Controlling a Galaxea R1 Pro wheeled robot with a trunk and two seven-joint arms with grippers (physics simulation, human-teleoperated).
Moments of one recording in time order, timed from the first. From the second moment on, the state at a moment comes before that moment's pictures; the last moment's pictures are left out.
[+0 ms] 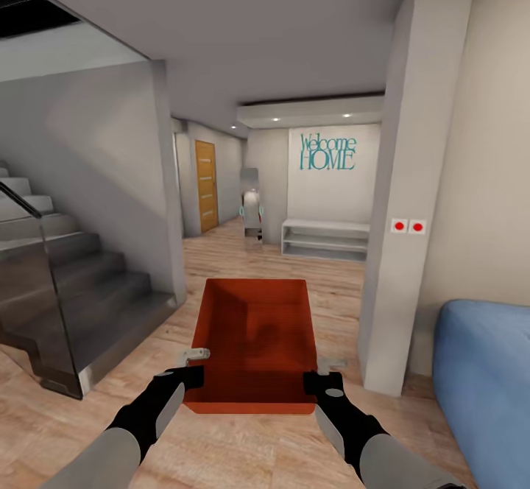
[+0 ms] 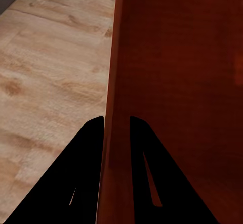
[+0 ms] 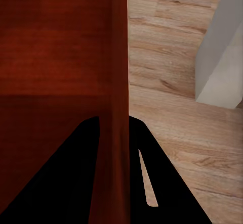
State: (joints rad) left arm -0.63 -0.02 -0.10 -0.50 0.18 0.30 0.12; right arm -0.65 0.14 0.25 -0.33 -0.18 0.01 -0.27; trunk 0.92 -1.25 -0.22
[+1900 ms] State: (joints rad) left arm -0.63 -0.02 -0.10 -0.50 0.18 0.30 0.12; right arm -0.65 0.14 0.25 -0.33 -0.17 0.01 -0.27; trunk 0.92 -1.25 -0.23
